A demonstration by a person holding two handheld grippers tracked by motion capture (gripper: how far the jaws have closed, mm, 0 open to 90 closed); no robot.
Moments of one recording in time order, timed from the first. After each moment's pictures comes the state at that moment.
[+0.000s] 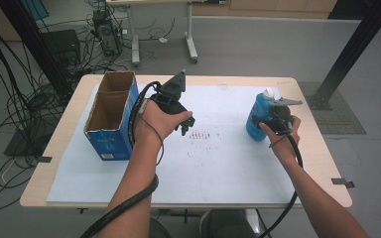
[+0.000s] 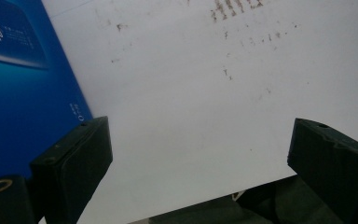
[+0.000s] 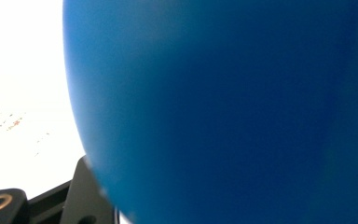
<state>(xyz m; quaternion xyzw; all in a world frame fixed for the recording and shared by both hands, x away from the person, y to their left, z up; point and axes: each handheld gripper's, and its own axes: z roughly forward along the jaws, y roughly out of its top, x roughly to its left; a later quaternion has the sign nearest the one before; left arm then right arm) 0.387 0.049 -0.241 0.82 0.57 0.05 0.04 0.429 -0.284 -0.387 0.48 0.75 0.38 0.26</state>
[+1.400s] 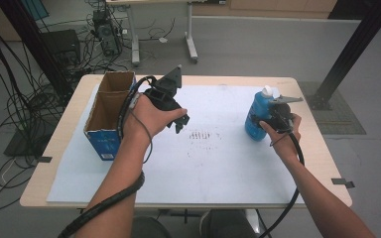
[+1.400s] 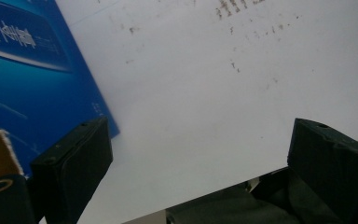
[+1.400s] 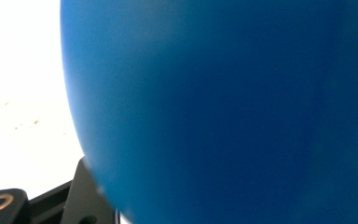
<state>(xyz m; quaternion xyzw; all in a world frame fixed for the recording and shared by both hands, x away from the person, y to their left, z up) 0.381 0.064 -0.218 0.84 0.54 0.06 0.04 0.432 -0.283 -0.376 0.46 0.76 0.38 0.23</state>
